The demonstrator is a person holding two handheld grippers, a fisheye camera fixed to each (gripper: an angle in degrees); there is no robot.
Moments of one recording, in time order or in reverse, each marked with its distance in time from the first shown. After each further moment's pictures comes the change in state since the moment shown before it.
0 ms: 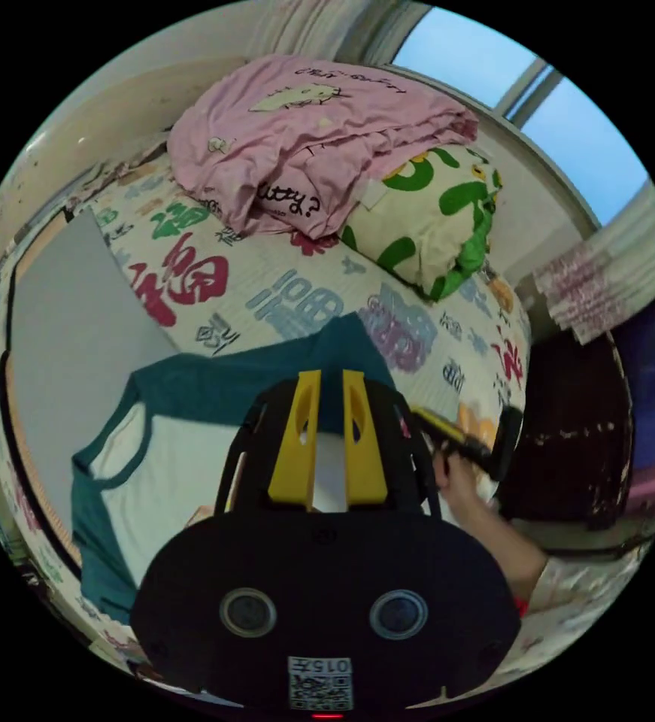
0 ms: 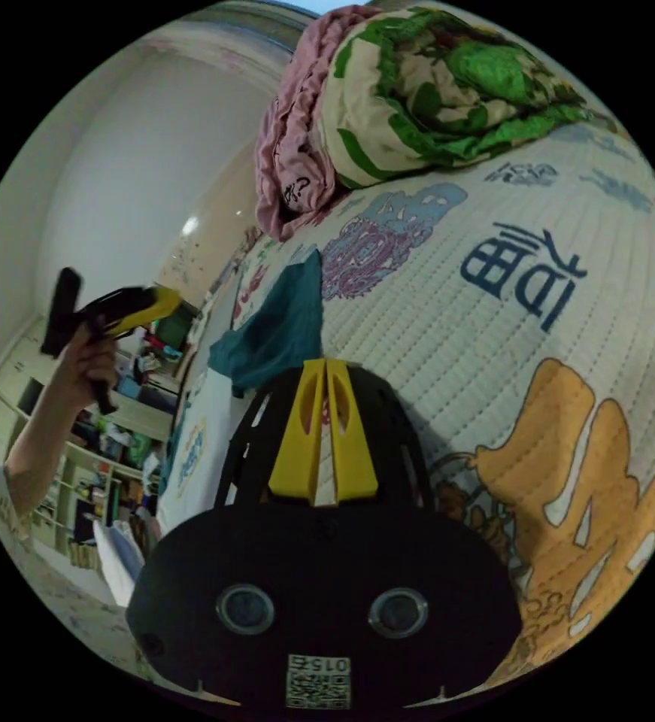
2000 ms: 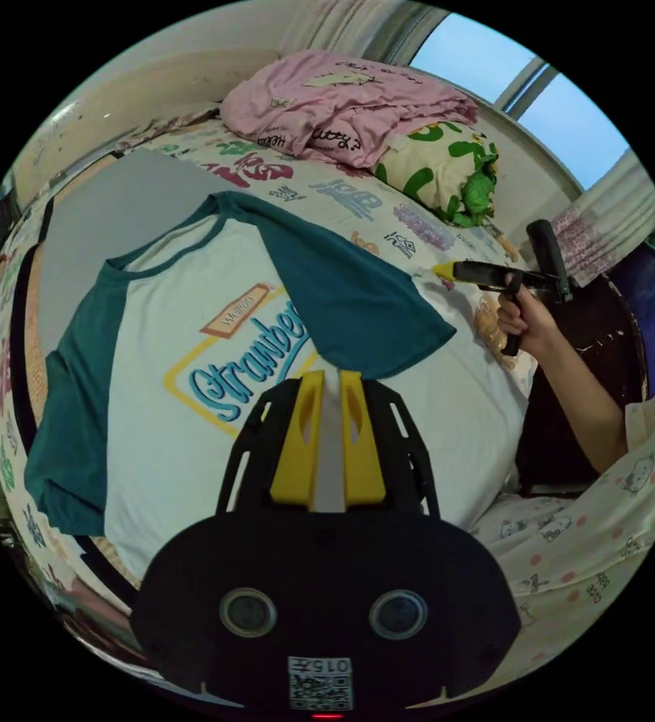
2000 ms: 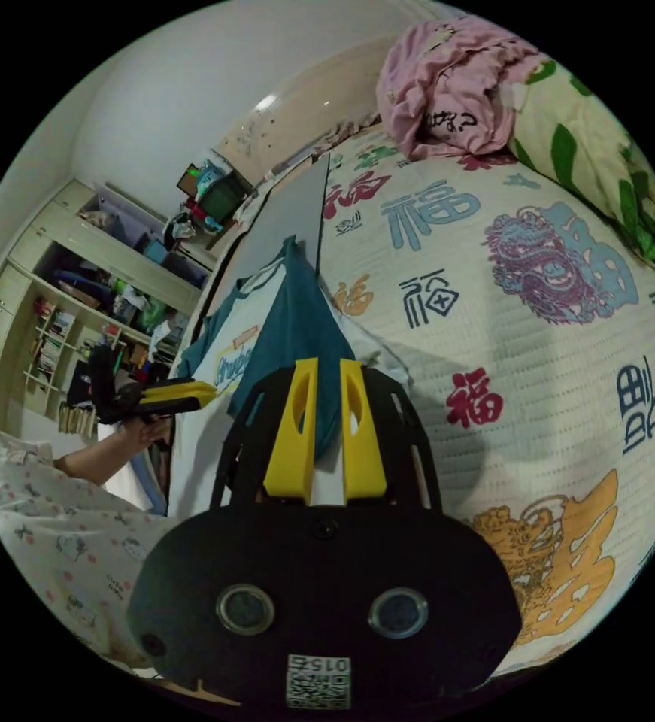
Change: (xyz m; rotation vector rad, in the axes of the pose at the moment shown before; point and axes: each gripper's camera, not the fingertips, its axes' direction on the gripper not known) left arm 0.096 0.464 0.184 0.040 -0.029 0.001; right arm 0.314 -0.025 -0.039 -0.432 -0.019 -0.348
